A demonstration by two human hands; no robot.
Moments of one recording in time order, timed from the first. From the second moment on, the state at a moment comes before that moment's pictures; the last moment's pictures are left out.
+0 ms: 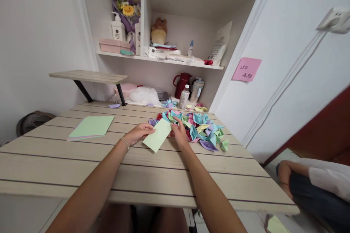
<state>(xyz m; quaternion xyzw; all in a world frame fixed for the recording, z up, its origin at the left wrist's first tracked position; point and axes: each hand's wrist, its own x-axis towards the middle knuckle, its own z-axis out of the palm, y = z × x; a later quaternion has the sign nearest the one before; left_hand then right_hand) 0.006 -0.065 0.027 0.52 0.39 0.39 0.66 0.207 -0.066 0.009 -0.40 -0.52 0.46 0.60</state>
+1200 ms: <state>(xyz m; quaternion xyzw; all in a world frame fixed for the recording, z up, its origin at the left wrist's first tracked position) 0.017 -0.066 0.030 0.57 0.36 0.47 0.57 0.203 -0.074 0.014 -0.33 -0.69 0.46 0.46</state>
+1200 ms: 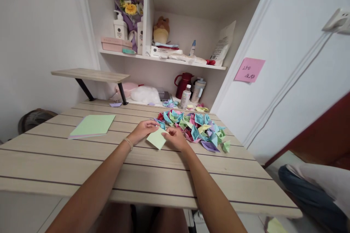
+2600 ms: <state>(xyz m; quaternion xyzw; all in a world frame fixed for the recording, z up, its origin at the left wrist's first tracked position) 0.016 -0.070 0.030 0.66 0.41 0.46 0.44 0.206 -0.071 0.001 -0.40 -0.77 0.25 0.42</state>
